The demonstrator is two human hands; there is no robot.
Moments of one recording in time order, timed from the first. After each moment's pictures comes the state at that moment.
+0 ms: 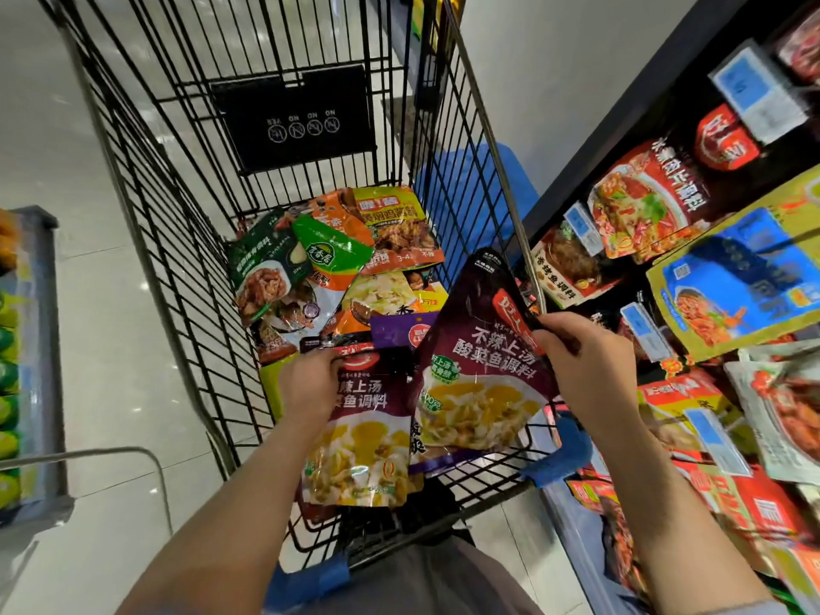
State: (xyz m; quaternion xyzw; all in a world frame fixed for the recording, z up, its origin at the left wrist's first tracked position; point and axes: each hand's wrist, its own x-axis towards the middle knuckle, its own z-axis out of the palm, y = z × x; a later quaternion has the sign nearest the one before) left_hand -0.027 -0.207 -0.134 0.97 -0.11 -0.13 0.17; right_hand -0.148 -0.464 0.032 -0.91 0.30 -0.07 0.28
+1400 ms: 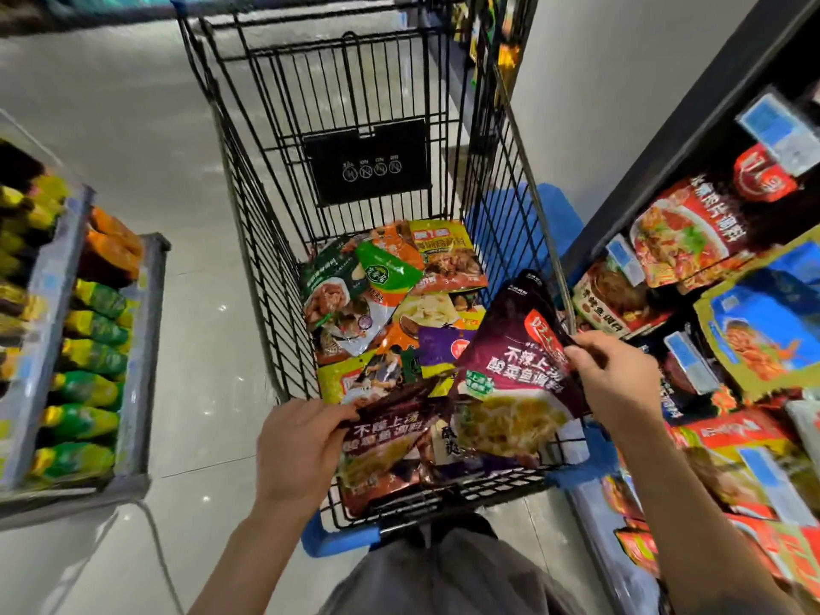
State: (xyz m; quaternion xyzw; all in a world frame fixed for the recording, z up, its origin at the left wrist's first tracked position) left_hand -0.128 -0.137 0.007 0.95 -0.21 0.07 0.20; right_hand -0.163 -0.475 0.023 -0.92 0.26 -0.07 0.27
